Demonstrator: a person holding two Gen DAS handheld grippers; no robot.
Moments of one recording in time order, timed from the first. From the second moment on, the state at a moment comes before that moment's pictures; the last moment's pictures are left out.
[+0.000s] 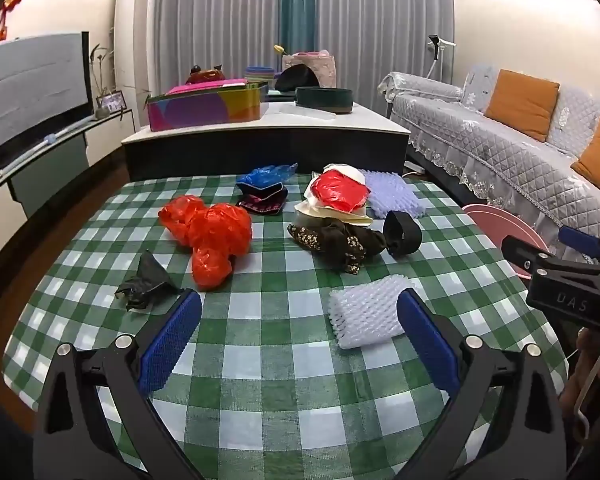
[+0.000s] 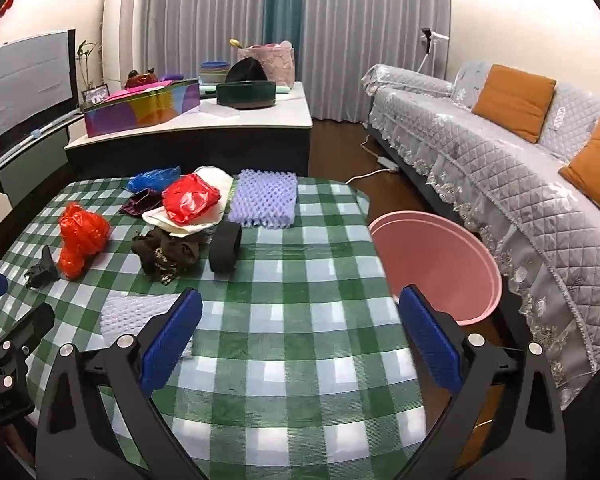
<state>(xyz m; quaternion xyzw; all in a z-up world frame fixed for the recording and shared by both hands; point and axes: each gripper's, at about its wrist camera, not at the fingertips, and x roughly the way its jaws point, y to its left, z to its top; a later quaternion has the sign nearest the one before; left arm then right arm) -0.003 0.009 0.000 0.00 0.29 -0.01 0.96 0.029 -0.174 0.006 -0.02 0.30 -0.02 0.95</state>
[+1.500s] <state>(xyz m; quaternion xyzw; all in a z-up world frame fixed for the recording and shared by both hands) -0.001 -0.006 -0.001 0.00 0.30 -0.03 0.95 0.024 -0.181 0.012 -0.02 0.29 -0.02 0.96</state>
